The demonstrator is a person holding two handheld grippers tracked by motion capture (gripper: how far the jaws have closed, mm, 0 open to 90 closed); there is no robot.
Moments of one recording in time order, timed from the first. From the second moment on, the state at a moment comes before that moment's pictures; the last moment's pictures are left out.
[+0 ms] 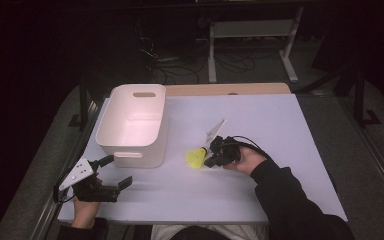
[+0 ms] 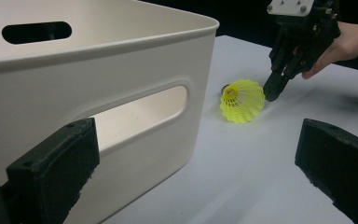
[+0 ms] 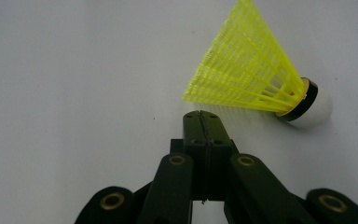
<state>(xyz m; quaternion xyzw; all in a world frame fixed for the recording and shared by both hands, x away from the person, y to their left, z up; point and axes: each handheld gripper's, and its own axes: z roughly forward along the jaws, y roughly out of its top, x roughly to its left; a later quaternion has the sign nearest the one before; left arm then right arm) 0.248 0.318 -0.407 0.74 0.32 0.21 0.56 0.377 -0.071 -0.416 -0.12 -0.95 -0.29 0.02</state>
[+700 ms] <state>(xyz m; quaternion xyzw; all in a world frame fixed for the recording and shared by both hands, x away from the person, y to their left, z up) 0.248 0.318 -0.407 0.73 0.32 0.21 0.56 0.379 -0.055 -0.422 -0.11 -0.95 -0.27 0.03</state>
